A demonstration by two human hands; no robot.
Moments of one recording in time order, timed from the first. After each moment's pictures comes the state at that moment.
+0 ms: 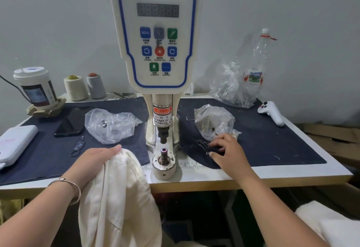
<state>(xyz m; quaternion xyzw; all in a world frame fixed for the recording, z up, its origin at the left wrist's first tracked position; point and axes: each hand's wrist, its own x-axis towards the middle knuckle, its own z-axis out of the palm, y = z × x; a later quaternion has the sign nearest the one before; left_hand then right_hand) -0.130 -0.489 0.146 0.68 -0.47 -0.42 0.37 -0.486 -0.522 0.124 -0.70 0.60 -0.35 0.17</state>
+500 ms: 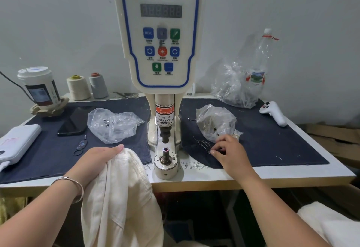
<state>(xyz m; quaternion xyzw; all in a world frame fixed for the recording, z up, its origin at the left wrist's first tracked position) -0.127 -0.493 0.142 0.69 -0.46 -0.41 0.37 -0.485 -0.526 0.121 -0.70 0.61 -0.34 0.14</state>
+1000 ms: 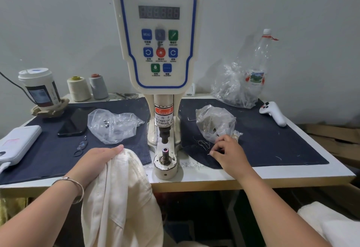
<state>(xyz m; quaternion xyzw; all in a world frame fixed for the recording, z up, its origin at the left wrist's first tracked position) -0.122 -0.497 0.136 0.69 -0.47 -0.41 0.37 -0.485 -0.530 0.118 -0.70 0.61 -0.33 0.17</state>
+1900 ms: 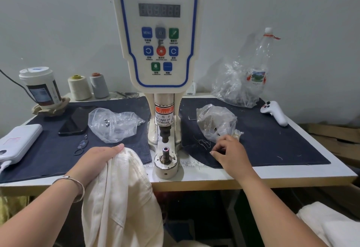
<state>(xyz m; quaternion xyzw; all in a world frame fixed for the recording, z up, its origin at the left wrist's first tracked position) -0.123 -0.496 0.137 0.68 -0.47 -0.41 0.38 -0.484 -0.526 0.120 -0.69 0.62 -0.34 0.15</state>
